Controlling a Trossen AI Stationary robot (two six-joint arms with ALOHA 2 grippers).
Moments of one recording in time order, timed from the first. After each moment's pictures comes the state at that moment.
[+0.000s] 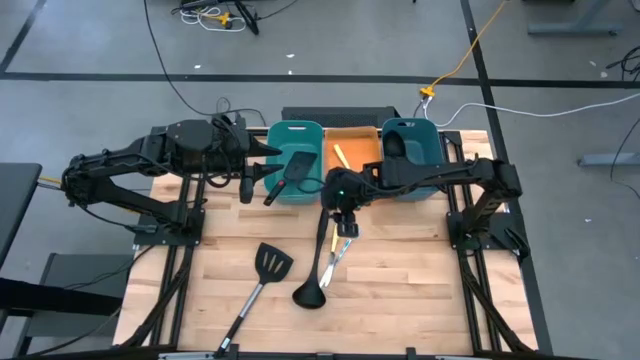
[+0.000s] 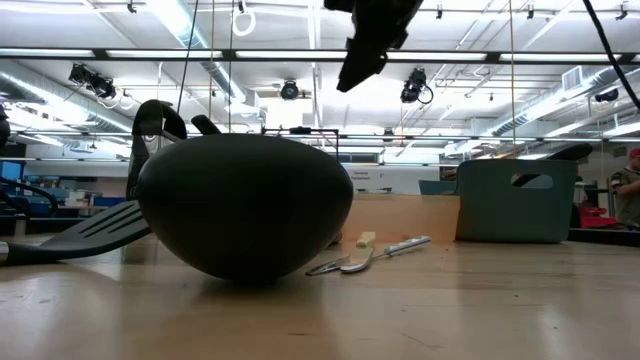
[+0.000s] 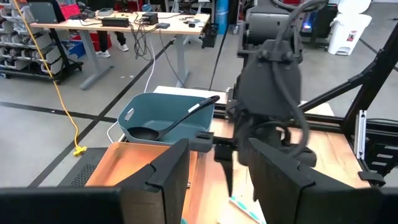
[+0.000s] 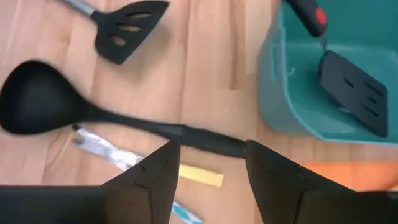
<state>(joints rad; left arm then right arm) 0.04 1.10 1.40 -0.56 -0.17 -0.05 0.01 1.74 1.59 -0.84 0.00 -0.07</state>
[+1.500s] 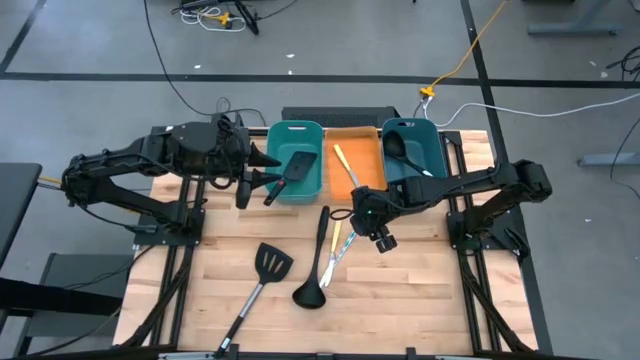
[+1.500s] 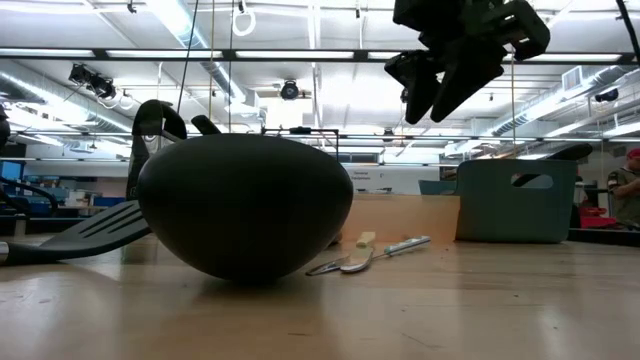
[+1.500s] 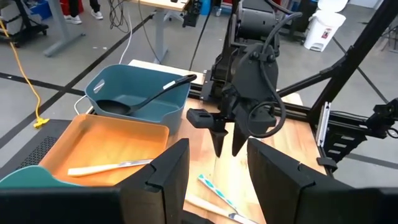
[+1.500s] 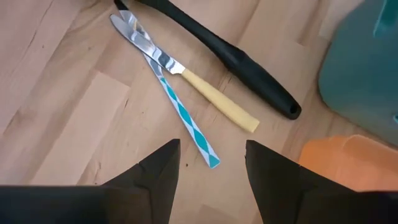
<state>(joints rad) 0.04 1.10 1.40 -0.64 -0.07 -0.18 0.08 1.52 1.19 -0.76 -0.04 -0.41</state>
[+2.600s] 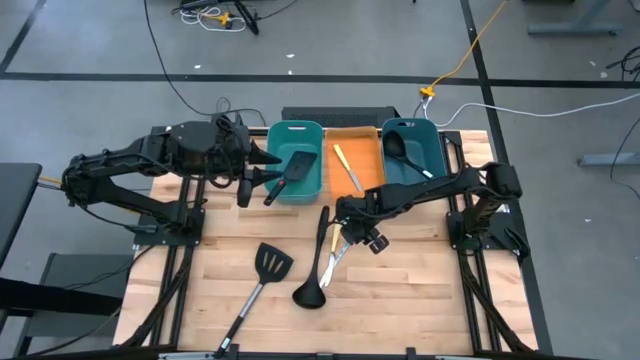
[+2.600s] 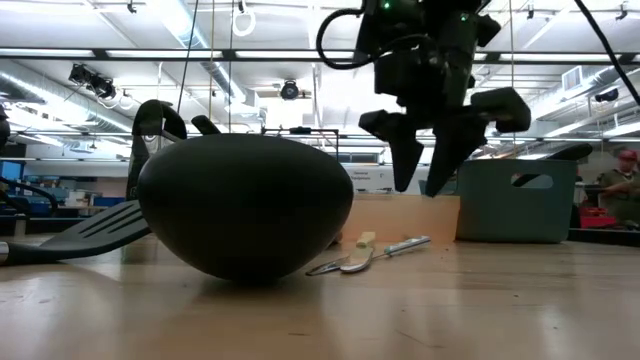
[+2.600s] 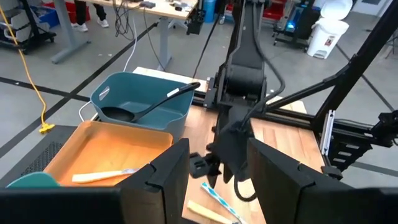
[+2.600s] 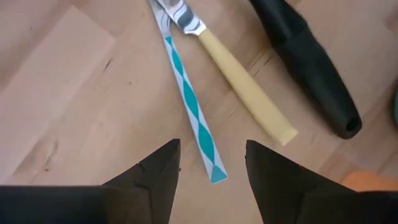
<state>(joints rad) 0.04 1.10 1.40 -0.61 -0.09 -0.18 0.05 1.75 1.19 -0.71 -0.08 -0.64</state>
